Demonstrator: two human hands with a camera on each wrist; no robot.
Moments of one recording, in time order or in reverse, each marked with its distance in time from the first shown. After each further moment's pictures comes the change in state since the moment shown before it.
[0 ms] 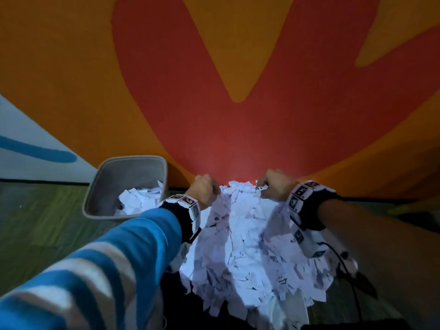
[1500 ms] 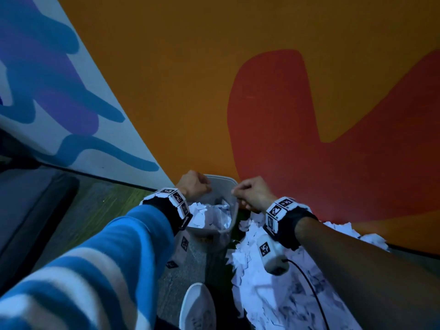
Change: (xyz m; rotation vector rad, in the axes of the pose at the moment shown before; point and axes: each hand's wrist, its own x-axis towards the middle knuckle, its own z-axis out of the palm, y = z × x) left_hand -0.069 -0.141 -0.165 -0.298 0.213 -0.324; right_hand 0.062 -0.236 0.035 0.803 0.019 0.005
